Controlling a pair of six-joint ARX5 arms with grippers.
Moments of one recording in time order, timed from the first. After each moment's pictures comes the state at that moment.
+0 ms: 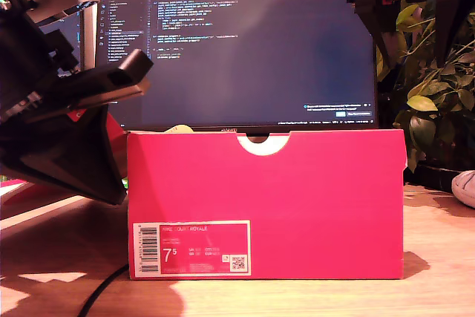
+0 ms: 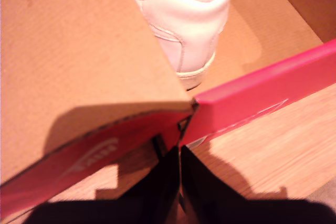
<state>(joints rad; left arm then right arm) -0.99 1.09 0.47 -0.17 -0.29 -0.49 0.32 1.76 1.82 -1.37 0.21 1.23</state>
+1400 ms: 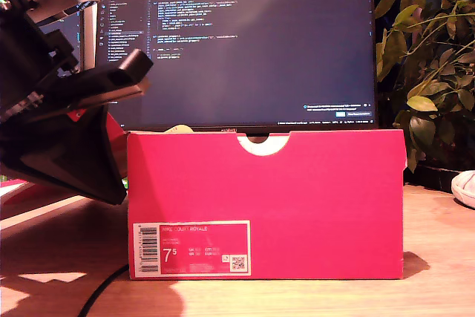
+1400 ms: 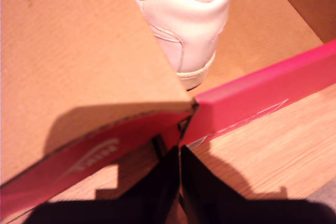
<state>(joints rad) -0.99 1.09 0.47 -0.17 -0.29 -0.49 0.11 1.33 1.26 -1.35 0.25 1.42</state>
